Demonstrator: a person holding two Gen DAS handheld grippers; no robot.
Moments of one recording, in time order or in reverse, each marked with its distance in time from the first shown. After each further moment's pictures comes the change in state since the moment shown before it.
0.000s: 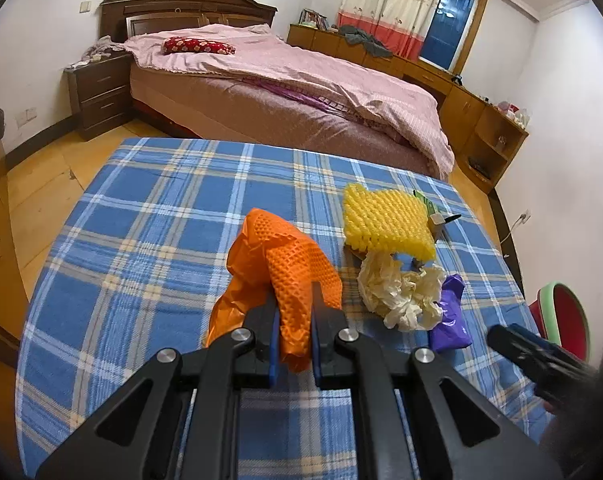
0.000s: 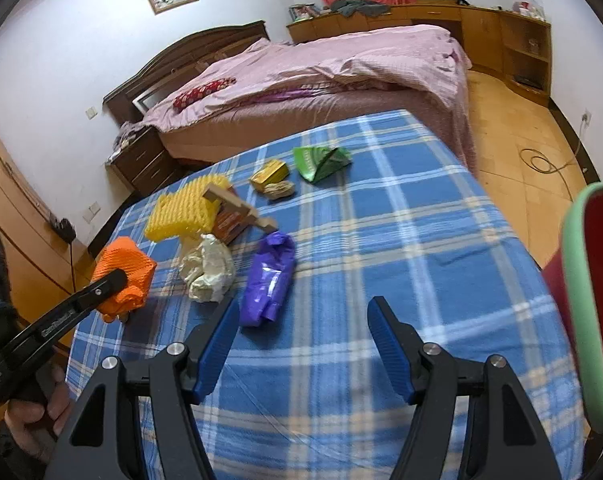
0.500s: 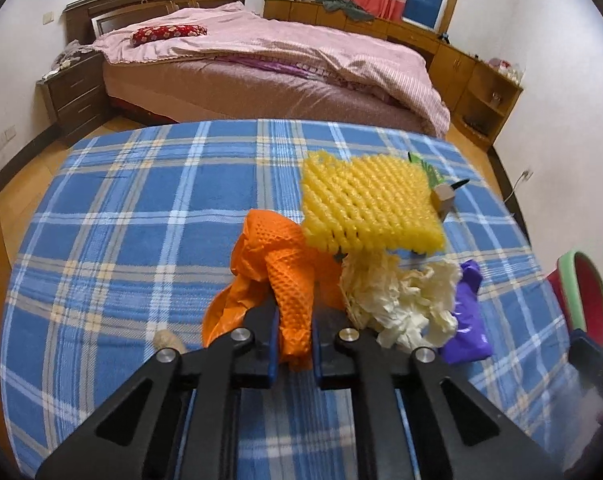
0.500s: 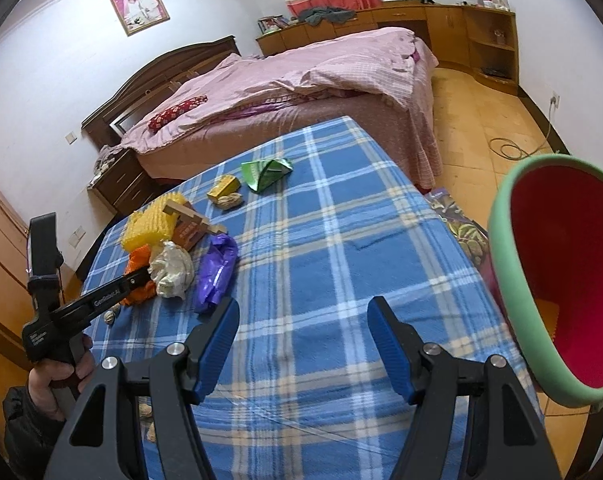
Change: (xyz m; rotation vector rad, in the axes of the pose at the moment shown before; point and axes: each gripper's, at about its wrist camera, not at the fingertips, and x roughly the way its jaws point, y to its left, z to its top) left arm 0.048 -0.031 0.006 0.105 0.103 0.007; right arm -0.047 -0.043 -0.014 0.087 -0.052 -0.056
